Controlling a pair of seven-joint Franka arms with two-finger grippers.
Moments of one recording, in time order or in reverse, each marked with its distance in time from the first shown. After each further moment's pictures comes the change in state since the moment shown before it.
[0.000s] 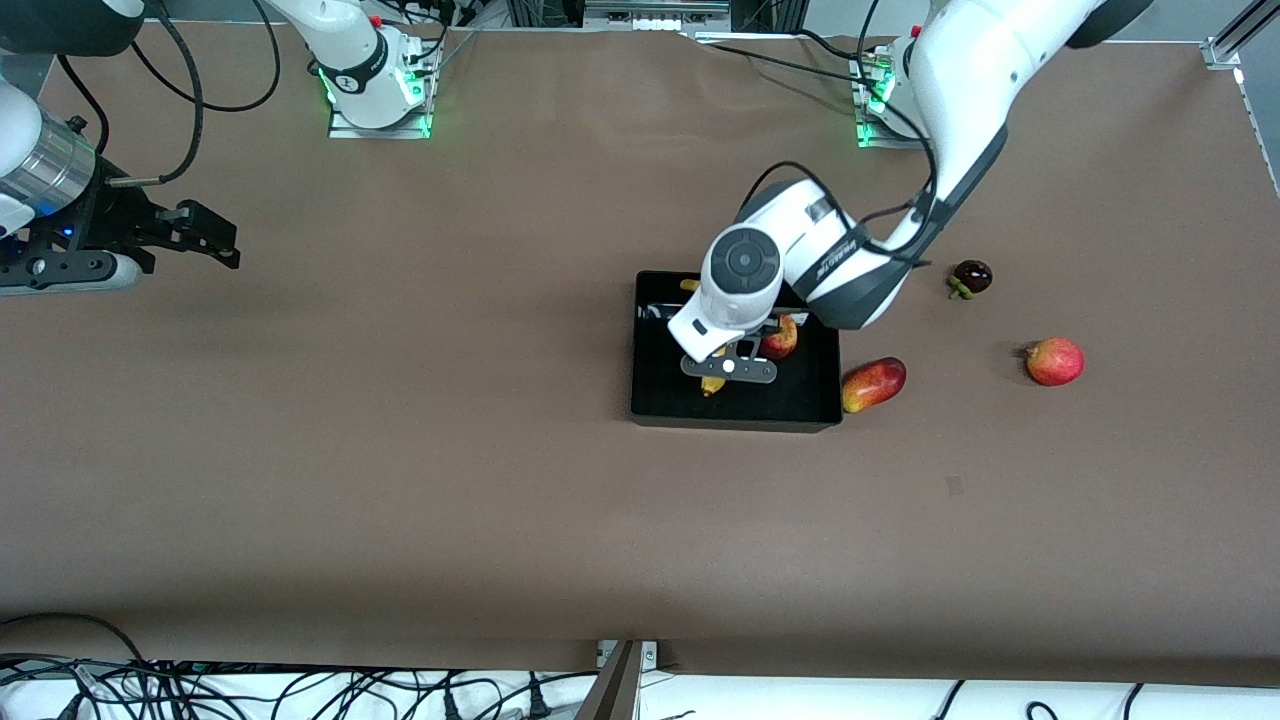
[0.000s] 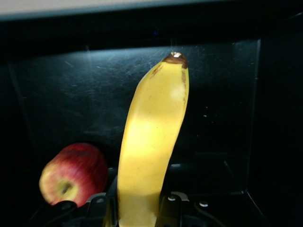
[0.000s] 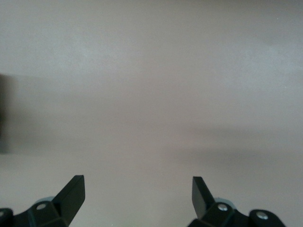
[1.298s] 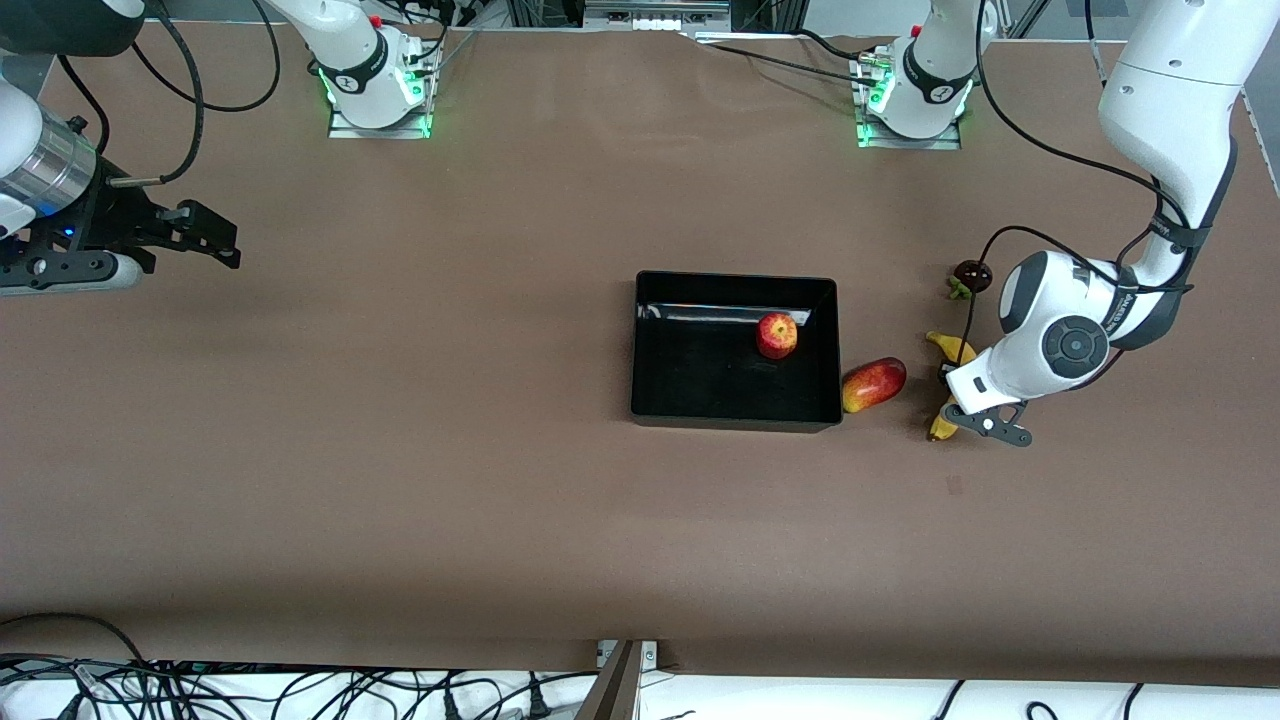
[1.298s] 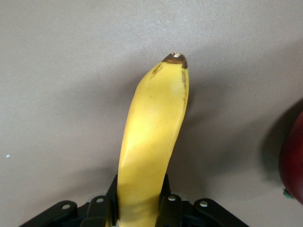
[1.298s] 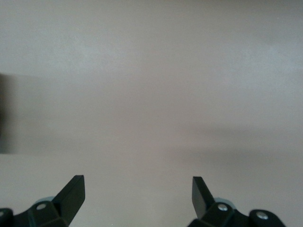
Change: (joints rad) left arm 0.376 -0.170 0.351 -0.378 0.002 0.329 0.861; right arm 0.000 0.000 0.000 -0.001 0.000 -0.001 0.000
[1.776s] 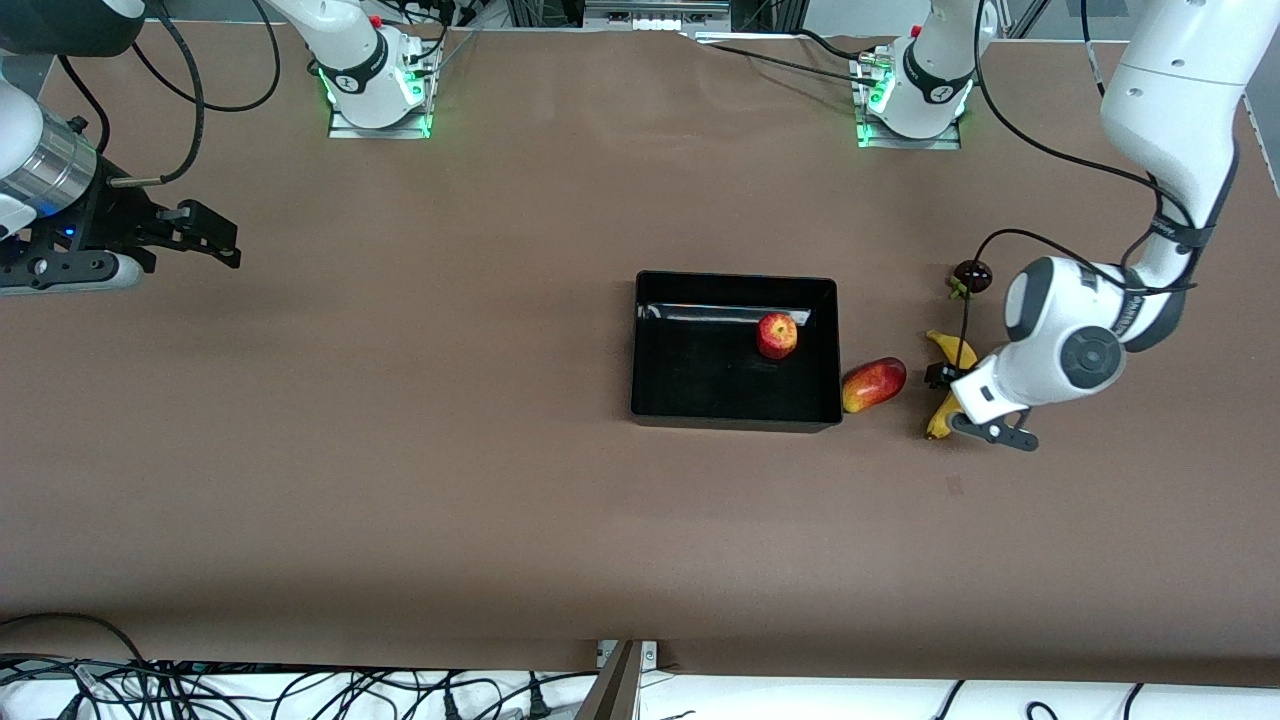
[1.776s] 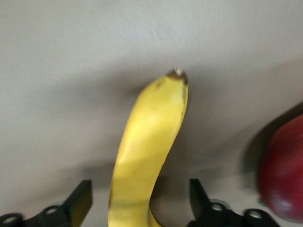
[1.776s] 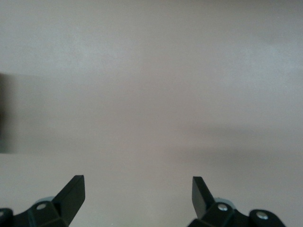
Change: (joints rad) left arm -0.006 0.020 0.002 -0.001 -0.051 0.015 -0.002; right arm 0.000 0.000 0.000 -0.001 0.000 -0.001 0.000
